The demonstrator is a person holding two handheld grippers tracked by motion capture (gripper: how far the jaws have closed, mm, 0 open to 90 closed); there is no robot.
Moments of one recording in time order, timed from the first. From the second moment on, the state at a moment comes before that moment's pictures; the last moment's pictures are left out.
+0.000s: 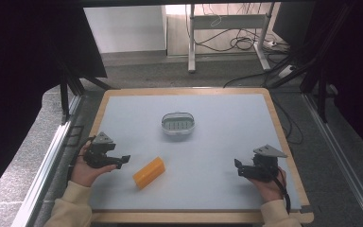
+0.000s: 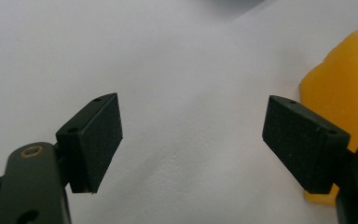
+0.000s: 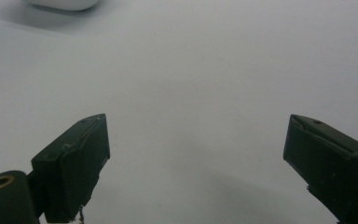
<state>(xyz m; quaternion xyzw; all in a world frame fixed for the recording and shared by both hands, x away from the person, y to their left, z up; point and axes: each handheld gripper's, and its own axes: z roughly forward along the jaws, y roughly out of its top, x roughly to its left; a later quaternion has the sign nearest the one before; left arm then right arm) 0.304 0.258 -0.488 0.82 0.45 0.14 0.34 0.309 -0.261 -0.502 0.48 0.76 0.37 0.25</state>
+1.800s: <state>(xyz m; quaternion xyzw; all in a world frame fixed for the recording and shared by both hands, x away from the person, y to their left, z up) 0.283 0.237 -0.451 0.84 0.40 0.14 0.33 0.307 -0.273 -0.503 0.48 0.75 0.37 0.26</state>
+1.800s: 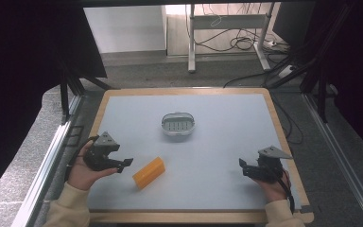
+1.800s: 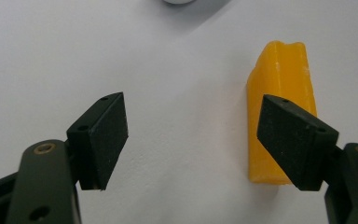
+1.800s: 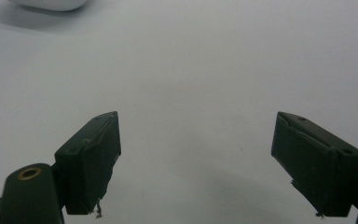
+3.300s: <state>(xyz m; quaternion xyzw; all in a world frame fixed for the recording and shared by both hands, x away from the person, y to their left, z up) 0.286 0.179 -0.426 0.88 0.36 0.11 0.28 0.301 -0.267 -0.502 0.45 0.76 0.38 0.26</state>
